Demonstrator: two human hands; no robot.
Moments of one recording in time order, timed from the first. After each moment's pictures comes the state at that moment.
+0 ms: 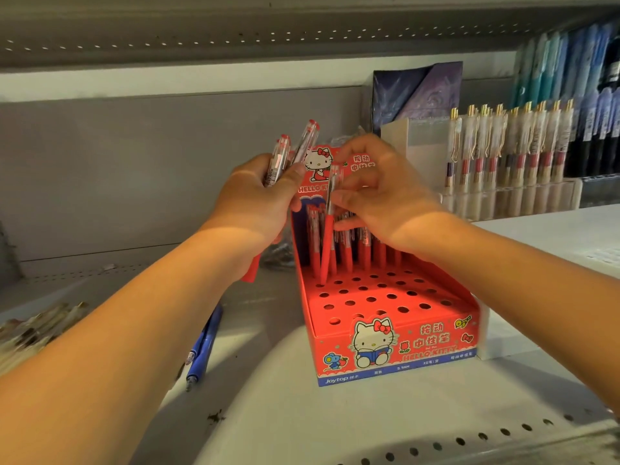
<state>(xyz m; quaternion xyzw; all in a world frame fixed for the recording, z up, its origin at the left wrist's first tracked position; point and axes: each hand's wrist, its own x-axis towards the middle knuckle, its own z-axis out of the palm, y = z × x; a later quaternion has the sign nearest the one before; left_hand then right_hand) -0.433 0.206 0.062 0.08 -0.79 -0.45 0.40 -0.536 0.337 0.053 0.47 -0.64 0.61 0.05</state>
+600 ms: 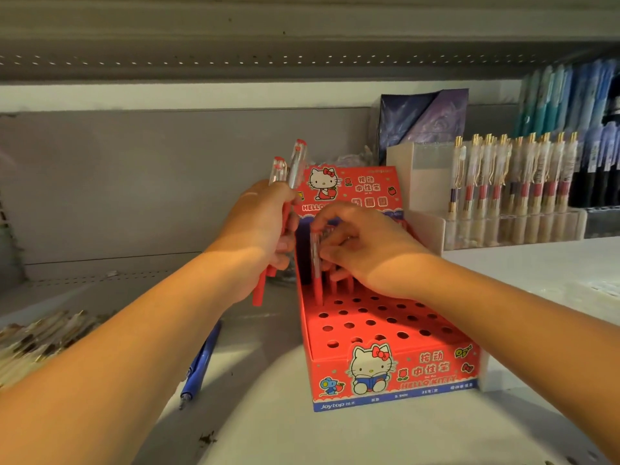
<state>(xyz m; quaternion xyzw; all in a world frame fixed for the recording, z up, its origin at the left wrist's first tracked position) -0.430 0.217 0.066 0.09 -0.70 -0.64 0.32 -0.534 0.328 0.034 0.52 -0.69 0.50 -0.01</state>
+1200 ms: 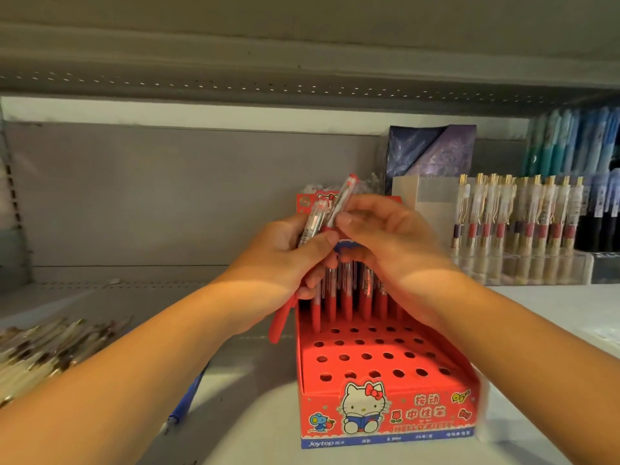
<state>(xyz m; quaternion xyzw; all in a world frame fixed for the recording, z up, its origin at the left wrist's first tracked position) -0.429 0.221 0.050 -0.09 -0.76 -0.58 0.29 -0.534 0.338 0.057 0.50 -0.50 0.71 -0.05</state>
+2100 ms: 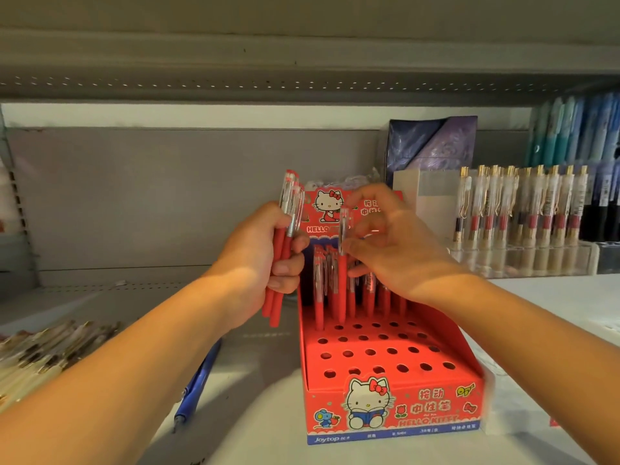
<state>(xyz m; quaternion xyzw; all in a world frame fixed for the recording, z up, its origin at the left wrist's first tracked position) -0.426 0.210 0.063 0.00 -0.63 -0.73 0.26 -0.553 0.342 0.055 0.52 -0.64 0.56 0.05</state>
